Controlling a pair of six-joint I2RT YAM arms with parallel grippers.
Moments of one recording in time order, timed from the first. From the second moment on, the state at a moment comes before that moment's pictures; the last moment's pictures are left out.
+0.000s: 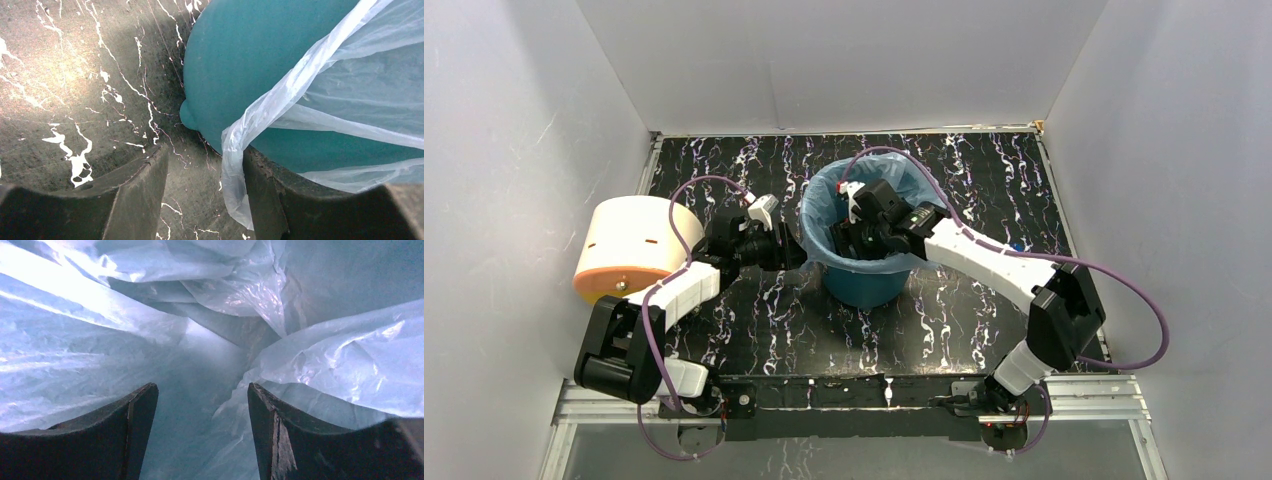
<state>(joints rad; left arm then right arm) -0.27 1.36 0.63 0.08 0.61 -0.42 0.84 1.57 1.28 -0.61 -0.14 0.30</state>
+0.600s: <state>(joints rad) -0.27 1.36 0.63 0.08 0.61 -0.42 0.84 1.57 1.43 -0.65 -0.18 0.30</state>
